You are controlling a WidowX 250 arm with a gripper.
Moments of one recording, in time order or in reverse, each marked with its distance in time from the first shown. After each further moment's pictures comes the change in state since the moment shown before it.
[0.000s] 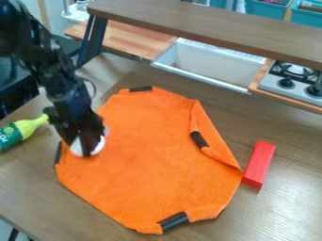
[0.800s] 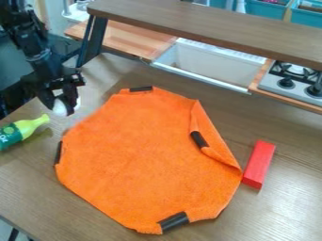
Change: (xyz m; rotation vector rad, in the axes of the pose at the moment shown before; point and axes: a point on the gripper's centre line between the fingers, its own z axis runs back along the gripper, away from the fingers) arm 0.055 0.071 0.008 0.021 -0.045 0.423
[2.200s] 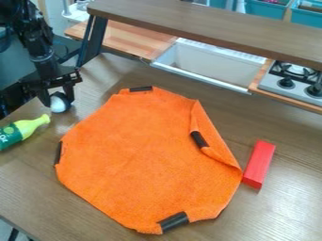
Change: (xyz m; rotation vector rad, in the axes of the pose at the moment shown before) arm 0.035 0.018 -0.026 0.103 -0.053 0.192
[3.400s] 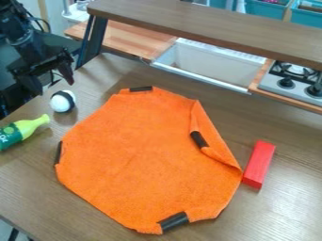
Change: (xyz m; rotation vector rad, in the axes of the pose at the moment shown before) arm -0.017 -0.002 0.059 -0.188 -0.035 -0.008
